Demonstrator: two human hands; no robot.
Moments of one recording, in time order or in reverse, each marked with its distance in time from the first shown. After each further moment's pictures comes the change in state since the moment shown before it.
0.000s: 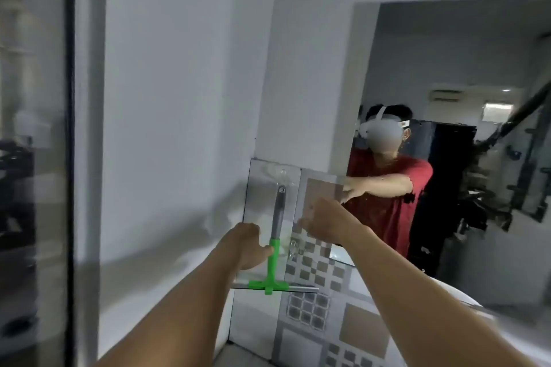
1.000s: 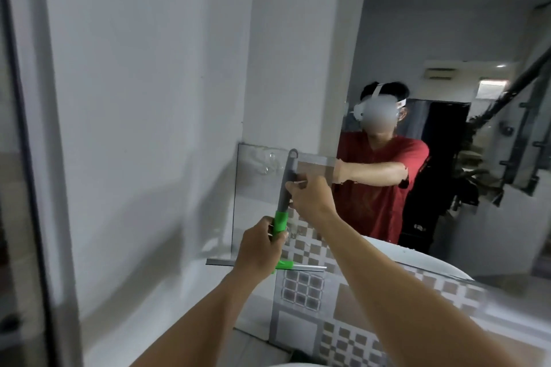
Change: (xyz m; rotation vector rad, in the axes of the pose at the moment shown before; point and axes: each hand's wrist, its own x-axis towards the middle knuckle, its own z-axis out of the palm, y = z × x) left_hand -0.019 0.045 0.054 -0.515 0.293 0.039; right_hand 0.010 -0.008 0.022 0.782 0.339 0.135
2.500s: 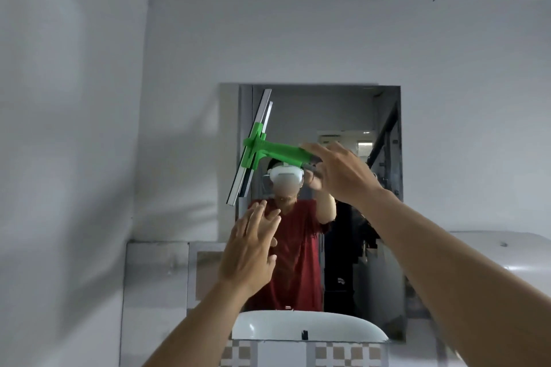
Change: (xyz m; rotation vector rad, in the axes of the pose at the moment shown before) left_hand 0.085 0.175 0.060 0.538 0.134 0.862; right_hand 0.016 -0.095 -0.289 -0.944 0.421 -0.602
